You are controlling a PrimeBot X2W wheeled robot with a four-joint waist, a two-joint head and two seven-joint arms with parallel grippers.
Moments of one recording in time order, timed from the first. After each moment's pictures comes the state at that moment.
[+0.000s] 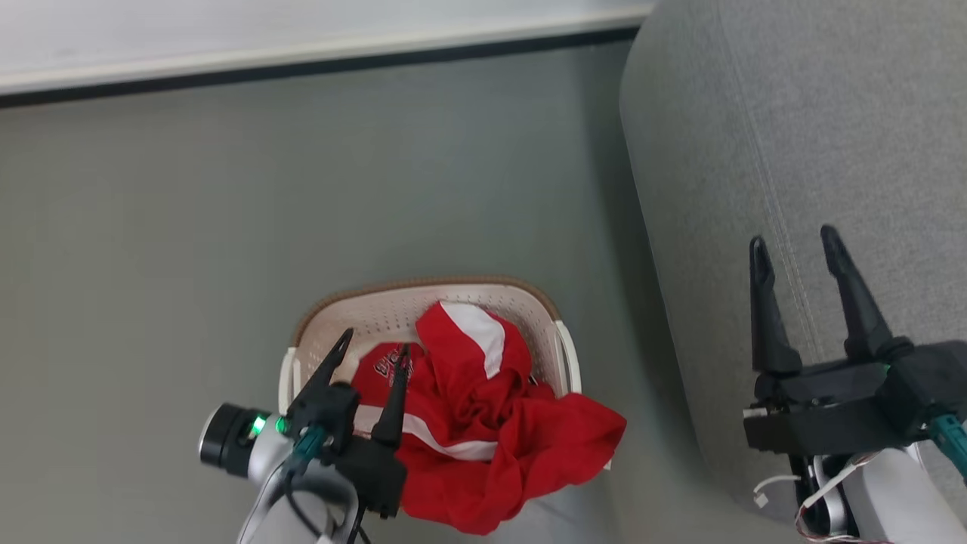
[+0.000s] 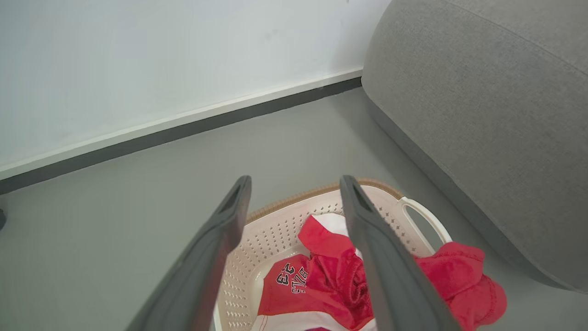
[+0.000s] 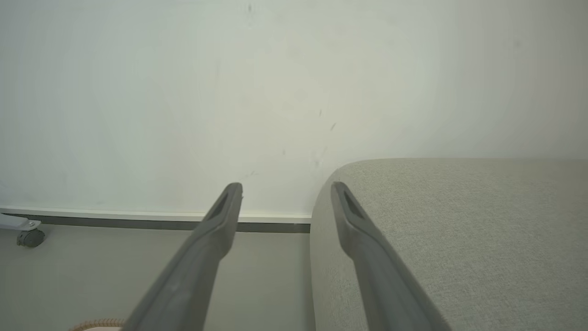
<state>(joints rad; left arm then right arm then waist) -0.30 0.05 -0.32 0.45 -0.11 0.02 -0.20 -0.23 -0.21 0.22 -0.02 0.21 -0.08 -0.25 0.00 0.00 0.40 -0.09</state>
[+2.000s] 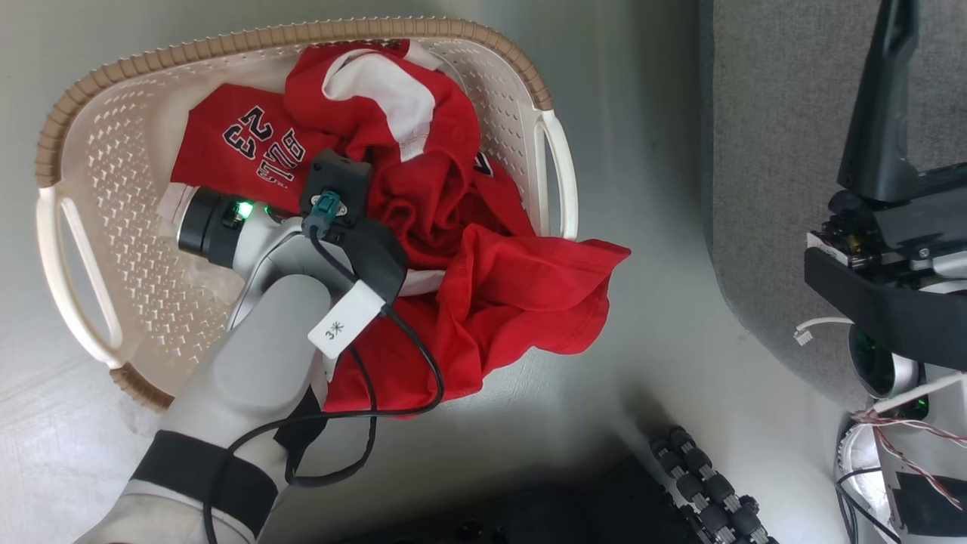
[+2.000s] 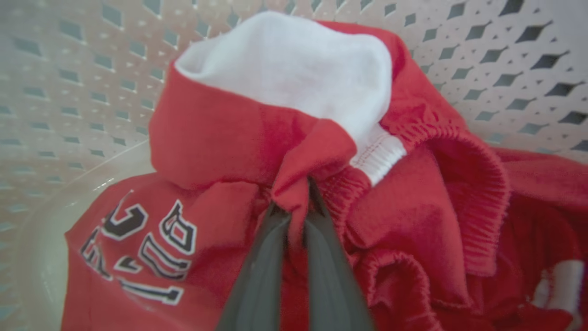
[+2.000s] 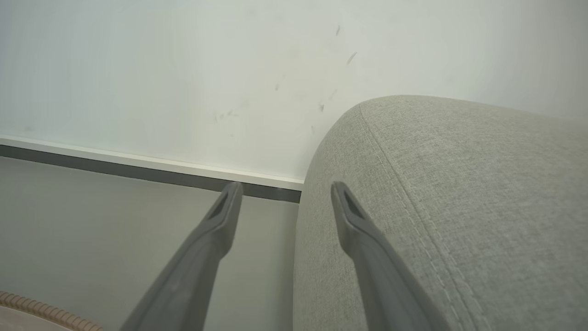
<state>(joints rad) -0.92 0.05 -0.53 0.91 -0.23 0.10 -0.13 -0.56 -0.20 0.18 -0.30 0.12 -0.09 -0.26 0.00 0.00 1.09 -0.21</state>
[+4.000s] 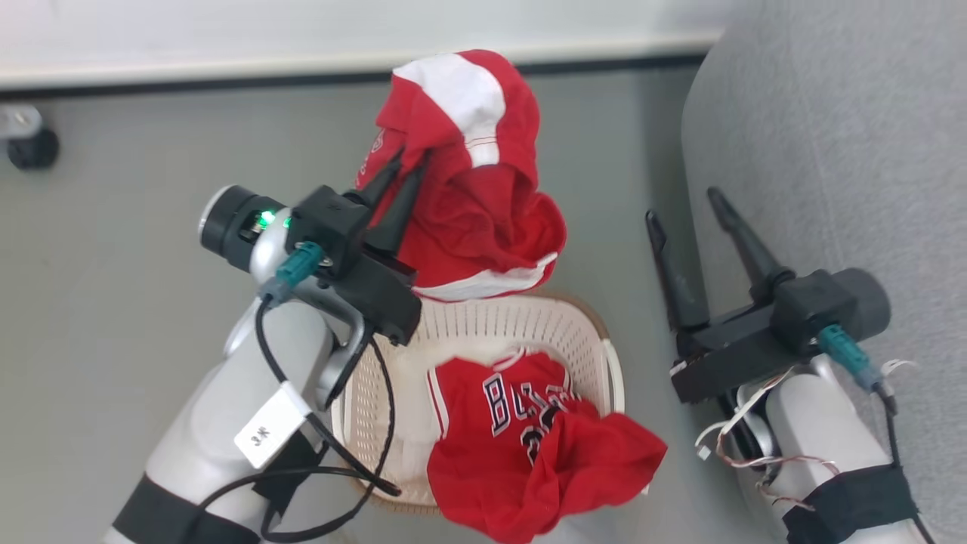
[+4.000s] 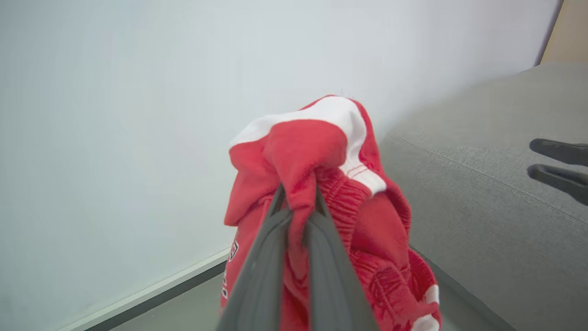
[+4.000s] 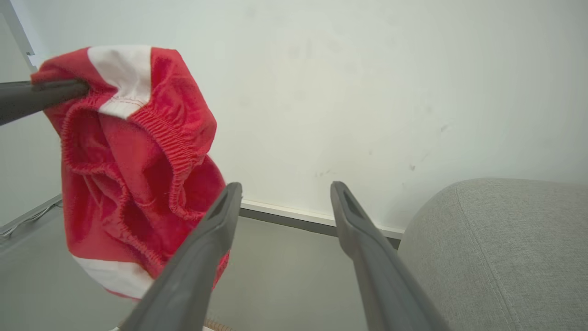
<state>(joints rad) -0.77 0.12 -0.54 0.54 -0.31 -0.07 -0.25 -0.50 -0.12 0.30 0.31 0.13 0.07 -0.26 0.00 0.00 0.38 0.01</state>
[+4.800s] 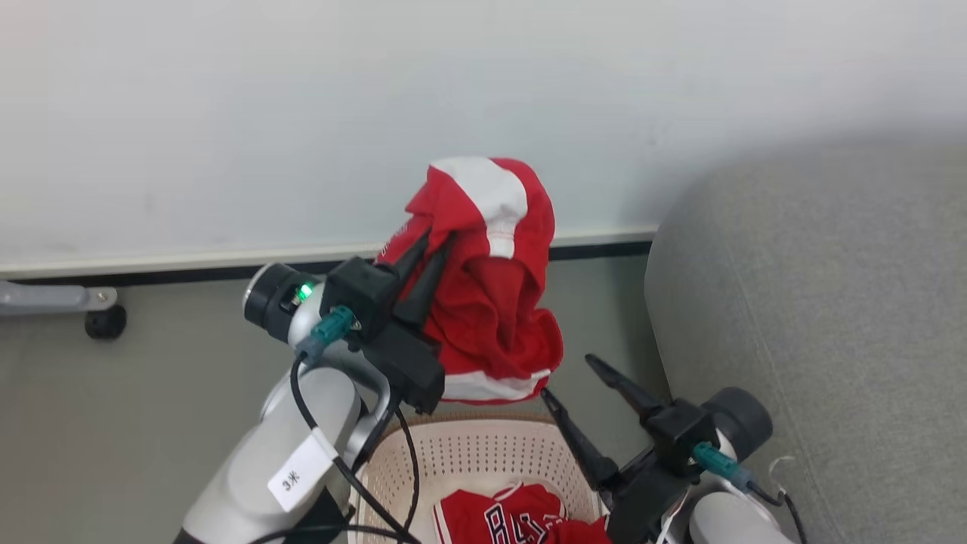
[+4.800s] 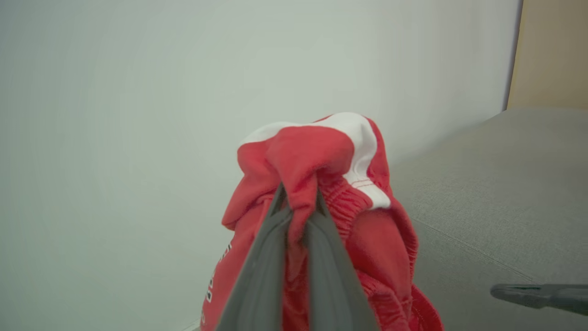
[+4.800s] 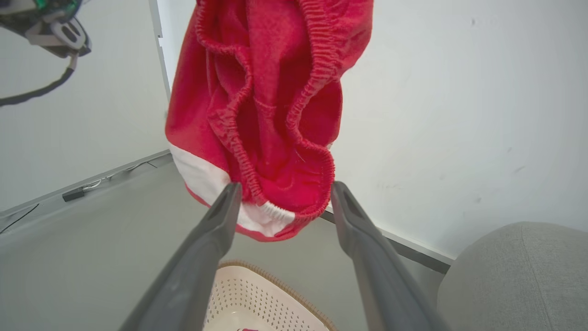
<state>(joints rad) -0.67 0.09 -0.56 0.58 -0.35 -0.08 -0.25 -0.38 -0.10 0.55 0.46 0.13 0.12 -0.26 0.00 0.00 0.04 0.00</state>
